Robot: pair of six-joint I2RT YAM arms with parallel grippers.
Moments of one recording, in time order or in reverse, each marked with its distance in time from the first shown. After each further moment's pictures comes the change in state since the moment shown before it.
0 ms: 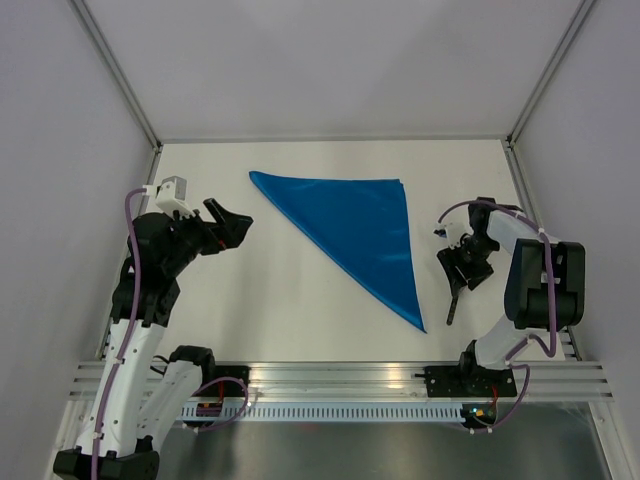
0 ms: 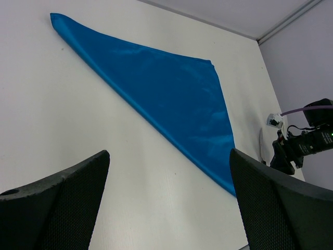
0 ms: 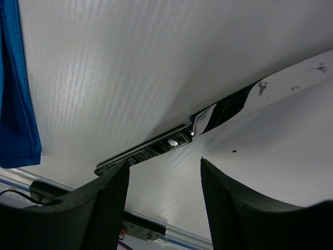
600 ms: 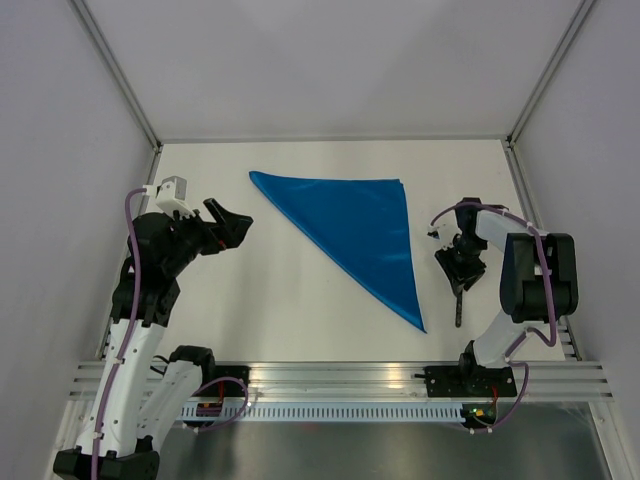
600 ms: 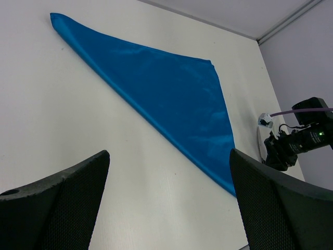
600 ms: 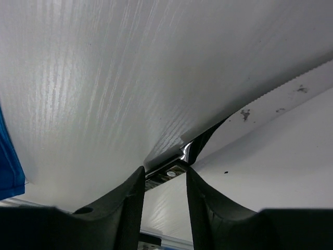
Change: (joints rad) left arm 0.000 0.000 0.000 0.001 0.000 0.000; right arm 0.078 0.054 -0.005 0.055 0.101 0.071
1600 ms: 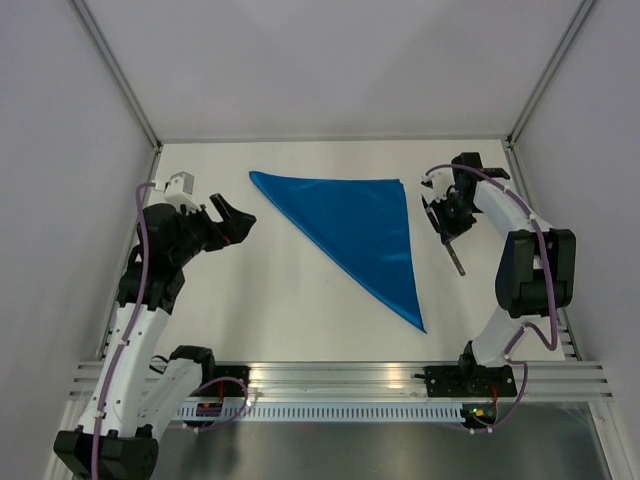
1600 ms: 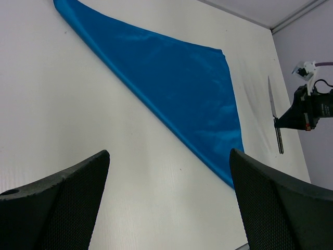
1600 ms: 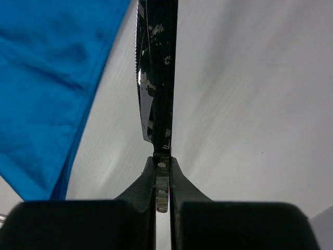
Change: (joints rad) left arm 0.000 0.080 0.000 0.006 -0.002 0.000; right arm 0.053 0.038 0.331 -0.001 -0.071 0.065
